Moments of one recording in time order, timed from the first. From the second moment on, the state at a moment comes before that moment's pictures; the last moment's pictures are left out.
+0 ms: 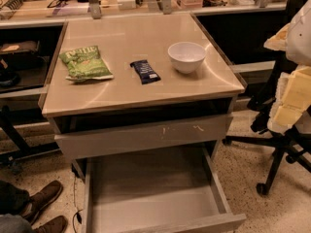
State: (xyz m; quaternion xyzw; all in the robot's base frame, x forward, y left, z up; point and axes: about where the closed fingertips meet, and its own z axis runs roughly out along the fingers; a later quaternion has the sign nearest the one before) arm 0.438 -0.217 0.976 -0.60 0.78 -0.03 0.16
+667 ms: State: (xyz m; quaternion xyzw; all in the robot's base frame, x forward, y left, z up) arm 0.449 -0.206 0.985 -0.60 0.77 -0.04 0.18
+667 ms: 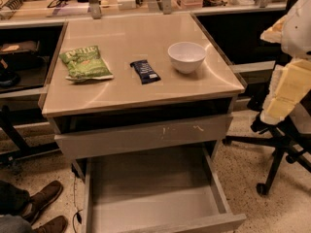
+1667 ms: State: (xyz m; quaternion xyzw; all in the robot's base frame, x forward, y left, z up) arm 0.533 -0.160 1.012 -0.63 0.74 -0.04 0.23
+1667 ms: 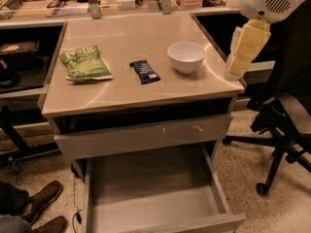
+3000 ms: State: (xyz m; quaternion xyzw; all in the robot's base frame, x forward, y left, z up) arm 0.595 -0.118 0.965 -0.54 0.81 0.04 0.24
